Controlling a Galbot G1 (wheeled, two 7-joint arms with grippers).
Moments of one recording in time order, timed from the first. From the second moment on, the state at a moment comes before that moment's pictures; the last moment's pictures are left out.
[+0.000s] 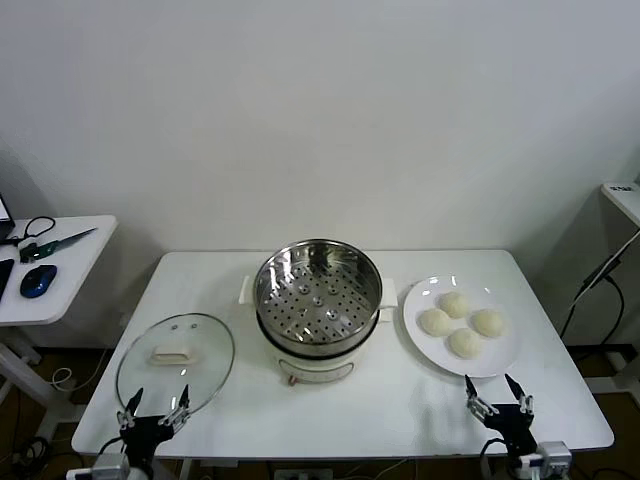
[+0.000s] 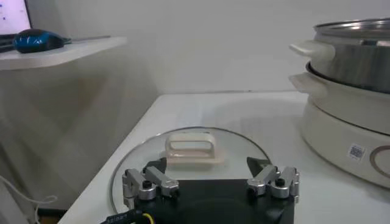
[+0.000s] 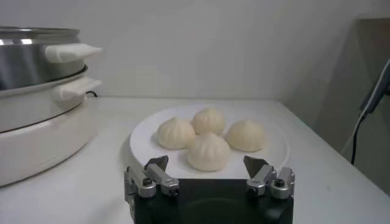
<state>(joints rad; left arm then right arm) 1.72 -1.42 -0.72 -1.99 -0.19 0.17 -0.02 -1.51 1.08 0.63 1.81 0.37 -0.13 0.01</state>
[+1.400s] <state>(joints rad) 1.70 -1.41 -0.72 -1.96 -0.20 0.14 -0.03 0.26 0.71 -1.01 0.93 0.10 0.01 -1.15</state>
